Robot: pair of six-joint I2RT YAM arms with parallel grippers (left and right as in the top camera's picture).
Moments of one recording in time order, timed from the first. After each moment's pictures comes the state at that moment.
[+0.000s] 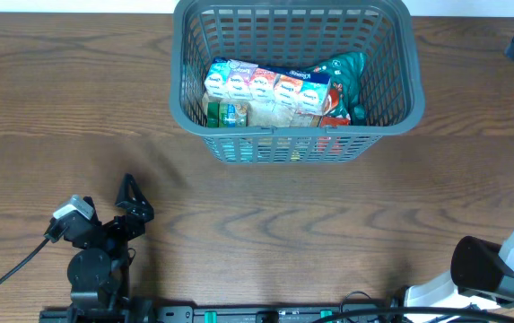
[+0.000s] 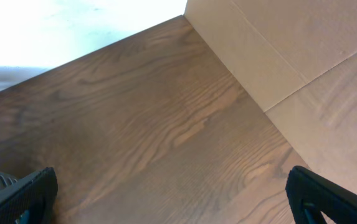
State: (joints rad) left arm -0.03 0.08 0.23 -0.35 -0.20 -0.57; right arm -0.27 1.75 2.36 -1.38 0.35 0.15
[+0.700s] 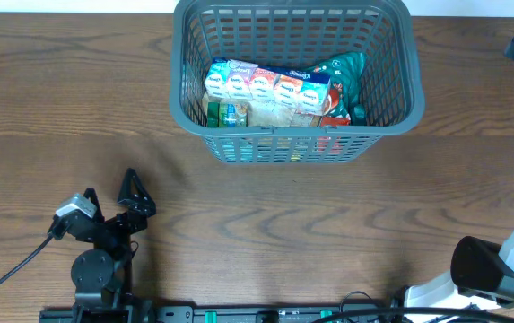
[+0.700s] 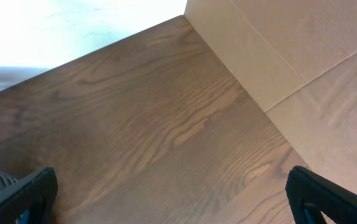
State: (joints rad) left arm -0.03 0.08 0.14 -0.16 -0.18 -0.57; right arm -0.27 1.75 2.36 -1.38 0.35 0.15
